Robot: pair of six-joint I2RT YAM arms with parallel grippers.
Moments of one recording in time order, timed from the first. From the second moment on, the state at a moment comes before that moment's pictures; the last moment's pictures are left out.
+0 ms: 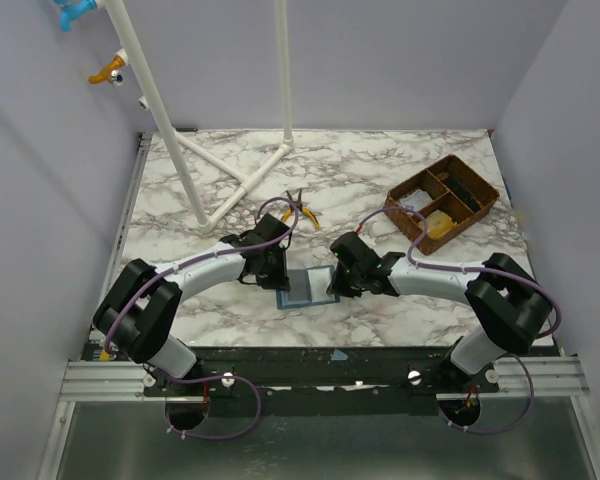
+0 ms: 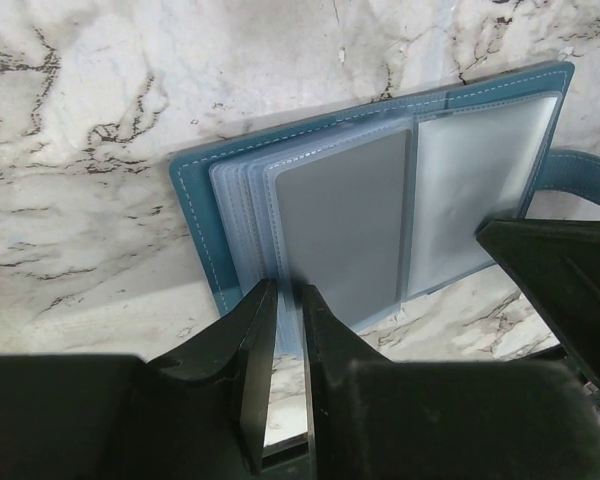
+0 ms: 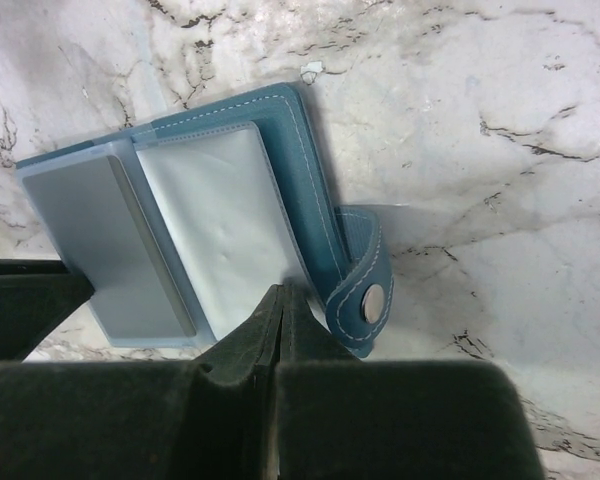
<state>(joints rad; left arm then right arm) -0.65 1.51 0.84 -0.44 0.12 -0.72 0.84 1.58 0.78 -0.20 0.09 1.04</state>
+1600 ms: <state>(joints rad) -0.71 1.59 1.01 -0.41 0.24 -0.72 0.84 1.55 0.88 -0.27 0.13 0.98</state>
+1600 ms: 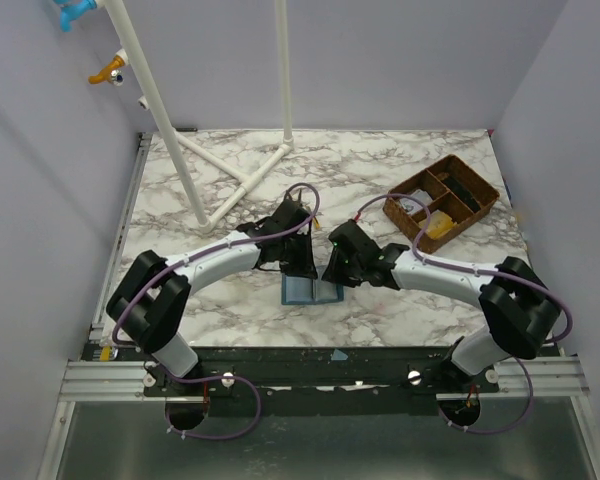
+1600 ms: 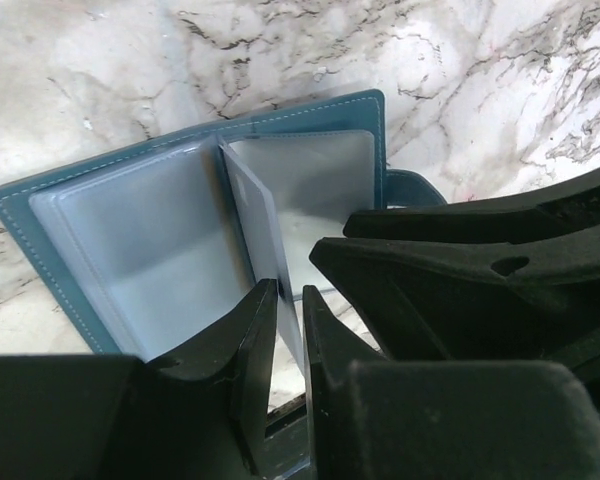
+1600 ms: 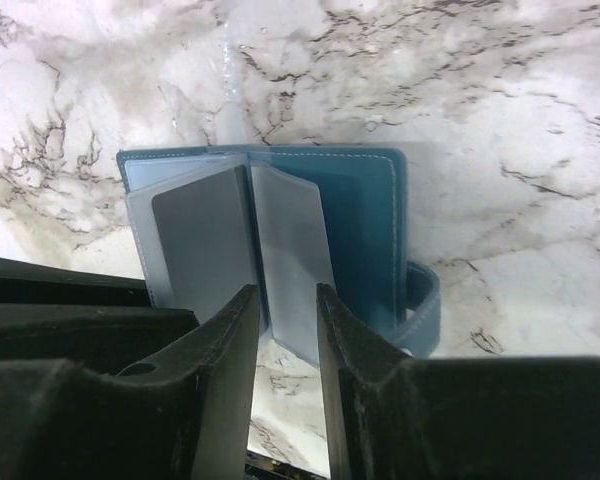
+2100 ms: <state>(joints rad) -0.76 1.69 1.09 -0.39 0.27 -0.74 0.84 1.35 0.86 -0.41 0.25 1.01</state>
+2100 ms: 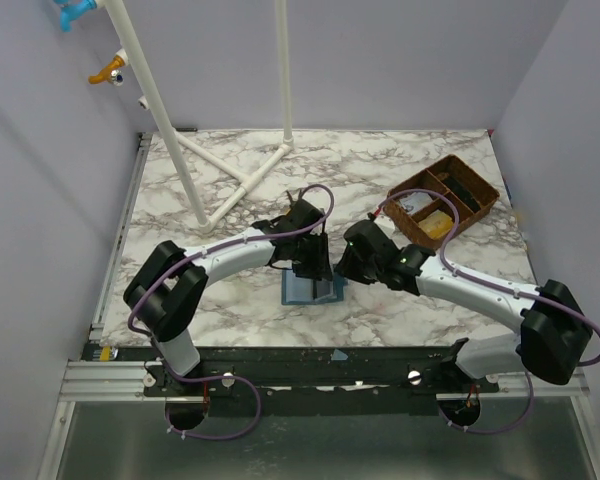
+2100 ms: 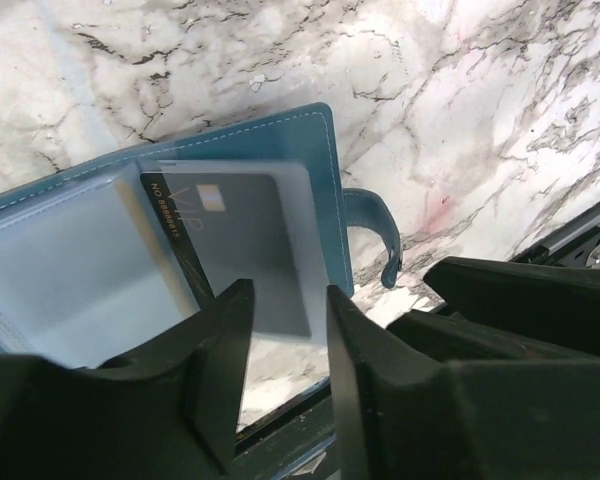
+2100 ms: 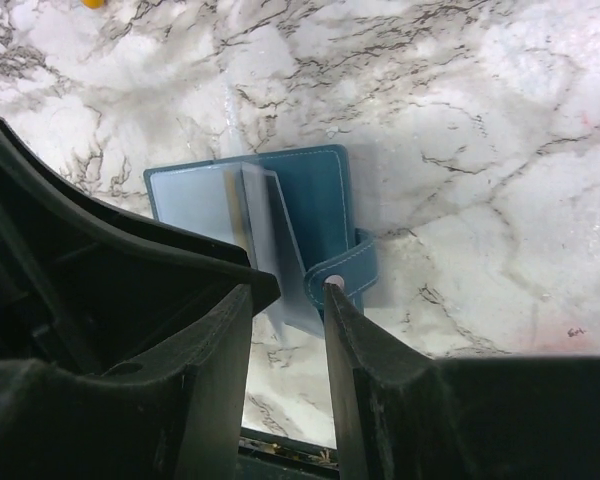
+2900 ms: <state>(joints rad) -0.71 1.66 1.06 -0.39 0.28 -0.75 0.84 1.44 0.92 -0.43 0.24 0.97</state>
